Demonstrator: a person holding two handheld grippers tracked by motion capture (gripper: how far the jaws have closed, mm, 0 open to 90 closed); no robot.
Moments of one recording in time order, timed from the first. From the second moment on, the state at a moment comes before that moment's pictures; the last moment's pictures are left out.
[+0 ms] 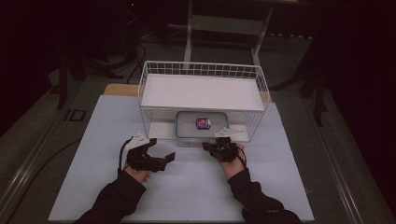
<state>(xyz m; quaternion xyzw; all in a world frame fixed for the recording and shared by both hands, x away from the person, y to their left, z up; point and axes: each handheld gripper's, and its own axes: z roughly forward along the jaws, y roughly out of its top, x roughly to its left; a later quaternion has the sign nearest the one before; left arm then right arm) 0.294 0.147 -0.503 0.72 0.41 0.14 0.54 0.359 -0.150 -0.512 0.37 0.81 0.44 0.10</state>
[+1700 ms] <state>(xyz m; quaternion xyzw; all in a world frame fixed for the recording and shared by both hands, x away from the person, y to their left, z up) 0.280 0.135 -0.489 0.75 0.35 0.14 0.55 0.346 -0.161 -0.495 0.34 0.78 0.51 0.07</state>
